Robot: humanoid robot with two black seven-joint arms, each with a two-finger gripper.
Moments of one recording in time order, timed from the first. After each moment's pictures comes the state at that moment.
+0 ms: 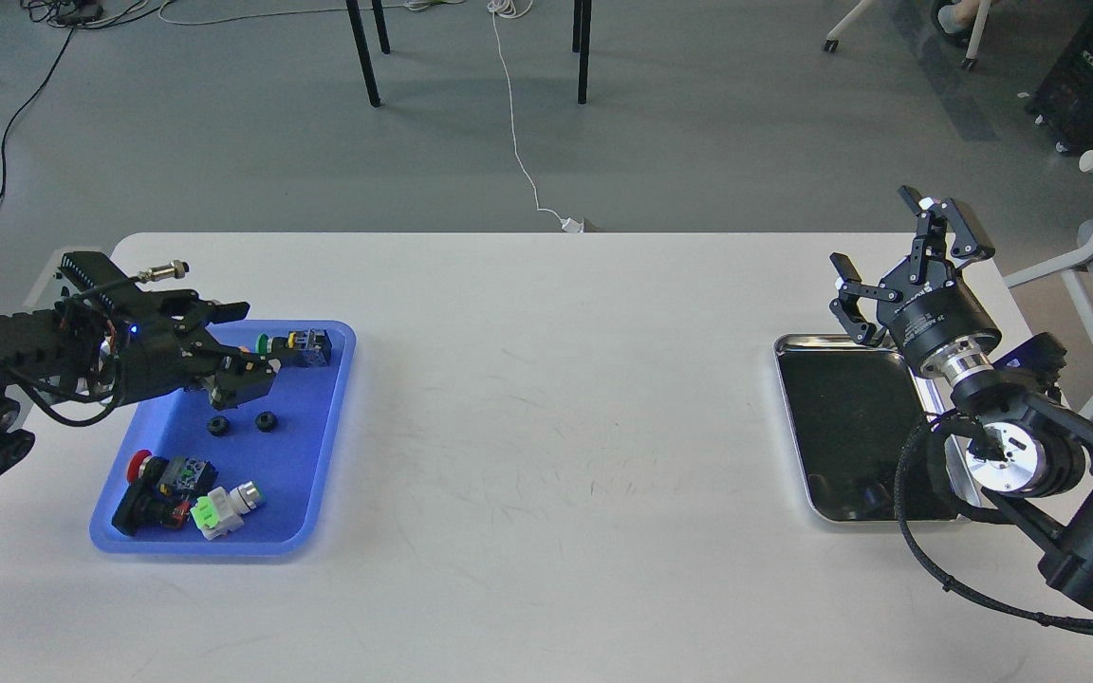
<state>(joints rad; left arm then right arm) -0.71 0.77 -0.50 -1.08 1.90 -0.01 -0.49 0.55 -0.48 0.64 0.93 -0.05 0.22 0.49</state>
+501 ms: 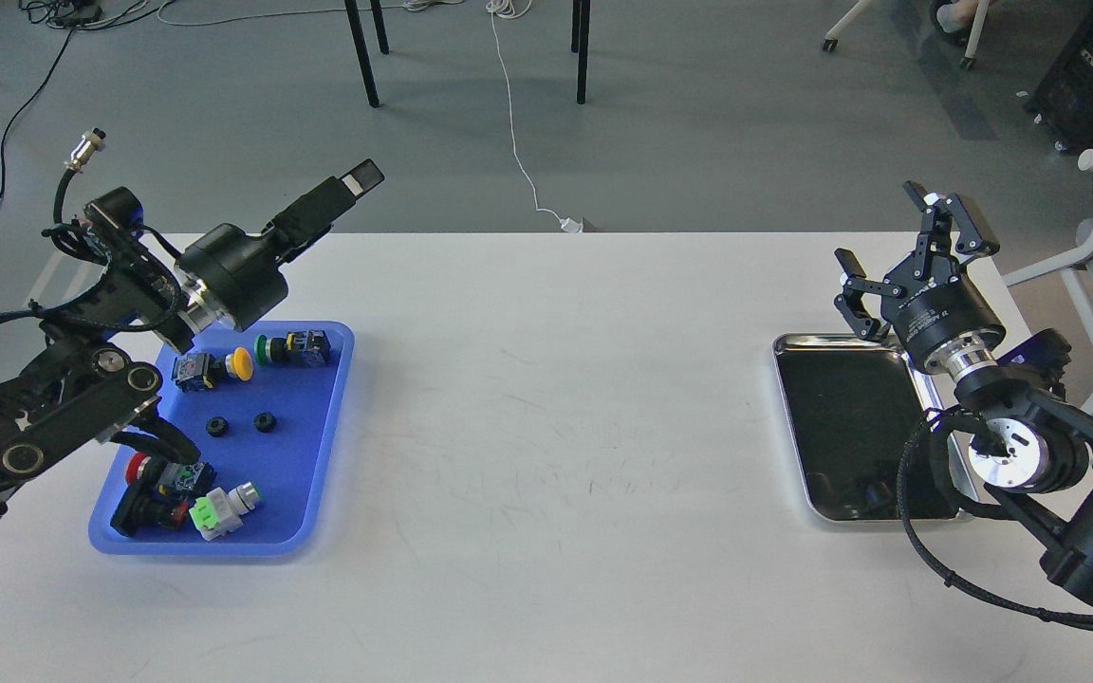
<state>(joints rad) -0.62 0.53 -0.67 -1.14 0.90 0.02 -0.49 0.55 -0.48 0.64 0.92 -0.05 0.22 0.49</state>
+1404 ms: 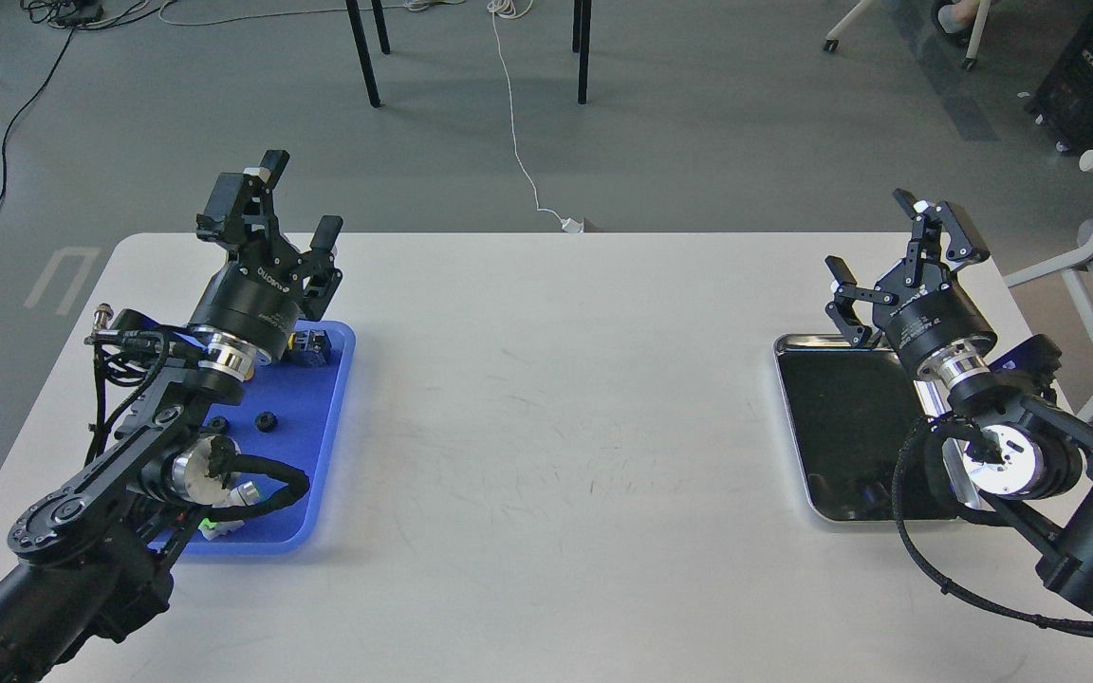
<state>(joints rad) -0.37 0.26 -1.06 -1.13 0.65 -0.10 -0.49 0.54 -0.47 0.64 0.93 -0.06 0.24 0.49</state>
